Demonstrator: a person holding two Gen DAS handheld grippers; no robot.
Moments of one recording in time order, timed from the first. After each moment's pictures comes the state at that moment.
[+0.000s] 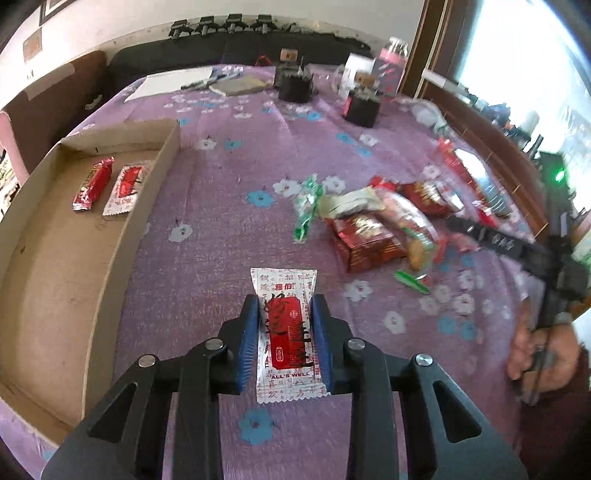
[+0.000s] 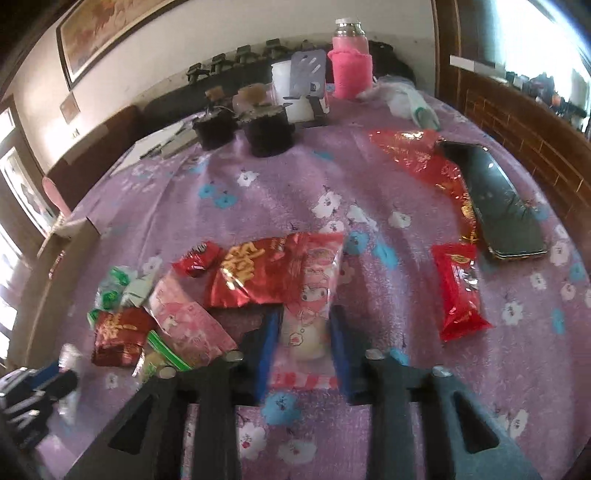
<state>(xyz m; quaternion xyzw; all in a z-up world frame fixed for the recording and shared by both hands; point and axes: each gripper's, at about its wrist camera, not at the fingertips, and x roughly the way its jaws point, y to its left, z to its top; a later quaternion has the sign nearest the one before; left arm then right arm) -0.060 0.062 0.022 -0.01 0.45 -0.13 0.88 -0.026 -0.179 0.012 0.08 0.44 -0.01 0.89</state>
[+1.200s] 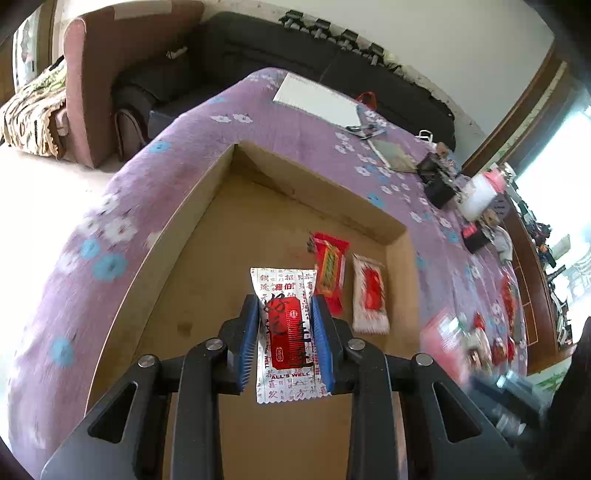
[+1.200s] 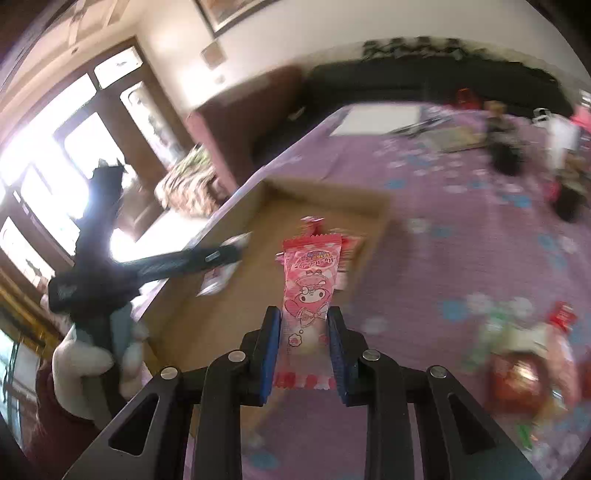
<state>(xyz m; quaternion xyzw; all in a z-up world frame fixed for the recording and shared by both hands) 0.045 0.284 0.035 -0.17 0.47 -0.04 0.87 -0.010 0.105 0.070 0.04 0.45 0.27 0.85</state>
